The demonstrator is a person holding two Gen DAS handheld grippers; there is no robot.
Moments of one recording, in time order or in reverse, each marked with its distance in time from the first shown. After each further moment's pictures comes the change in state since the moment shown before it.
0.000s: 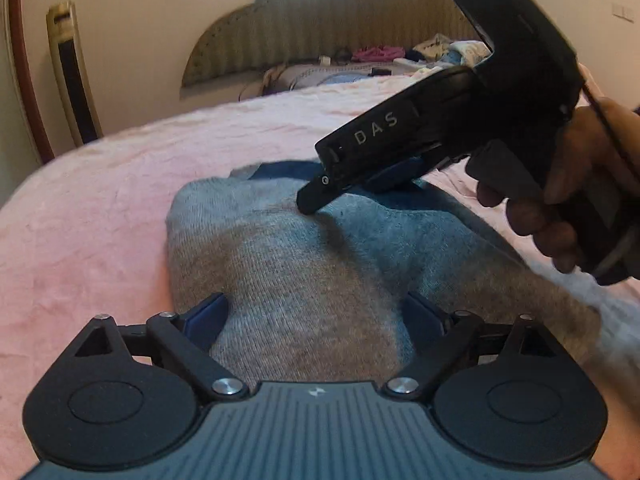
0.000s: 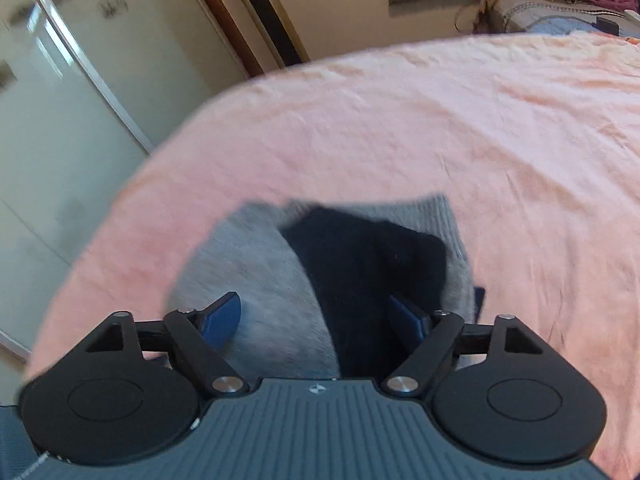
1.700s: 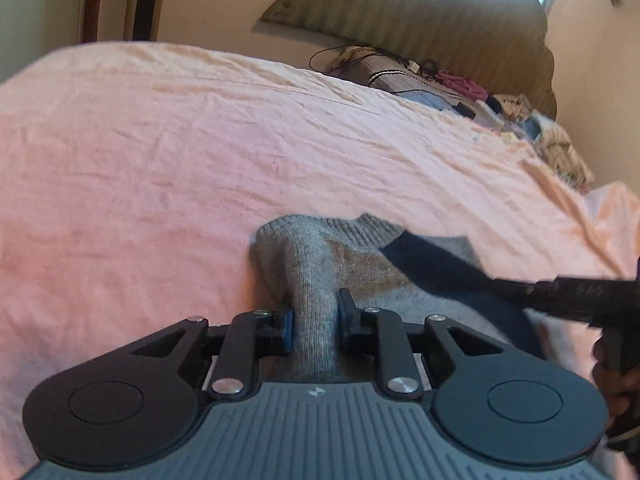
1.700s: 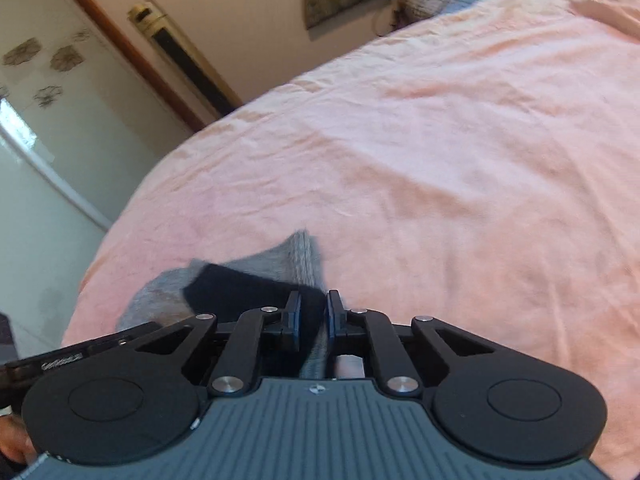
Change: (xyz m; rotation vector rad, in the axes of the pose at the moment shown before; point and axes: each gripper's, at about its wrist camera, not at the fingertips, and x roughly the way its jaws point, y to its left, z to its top) left arm 0.078 0.106 0.047 -0.407 0.102 -0.028; right arm -0.015 -0.101 -0.010 0.403 -0.072 0.019
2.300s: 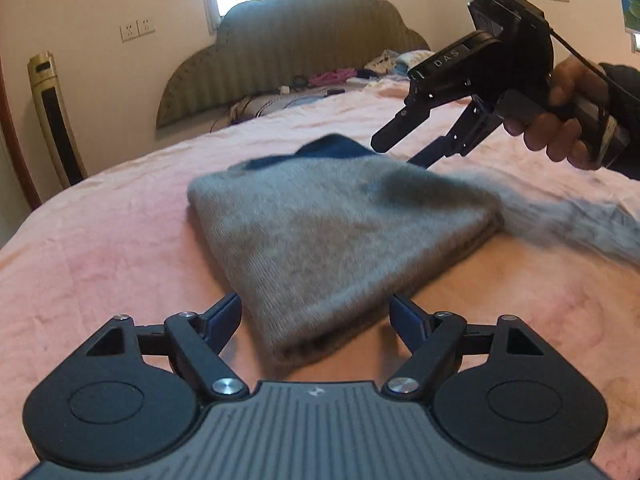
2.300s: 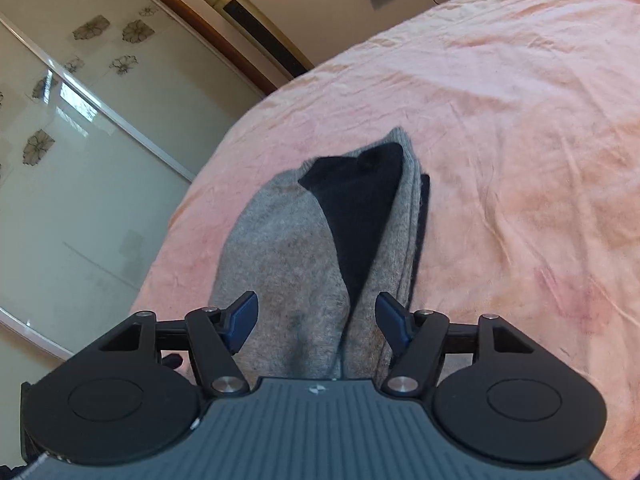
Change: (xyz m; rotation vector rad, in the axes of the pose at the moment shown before) left arm -0.155 -0.049 -0.163 0.524 -0.145 -0.044; right arm -0.076 0.048 -0.068 -0.070 0.155 0.138
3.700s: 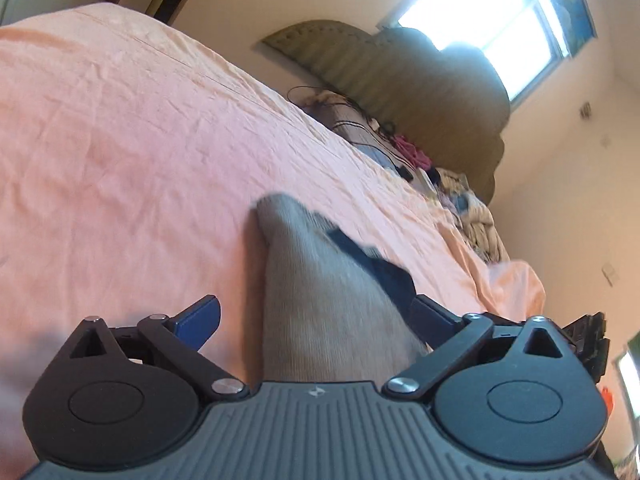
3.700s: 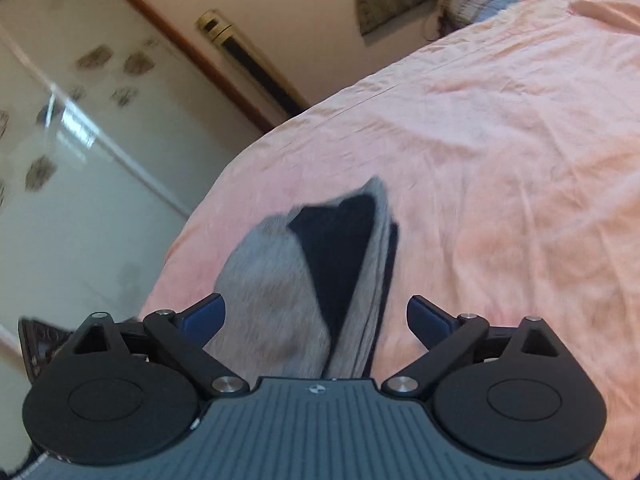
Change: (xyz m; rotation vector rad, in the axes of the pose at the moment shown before) left arm 0.055 0.158 0.042 -0.894 -0.003 -0.197; right arm -0.020 -0.033 0.038 0.098 -0.145 0.003
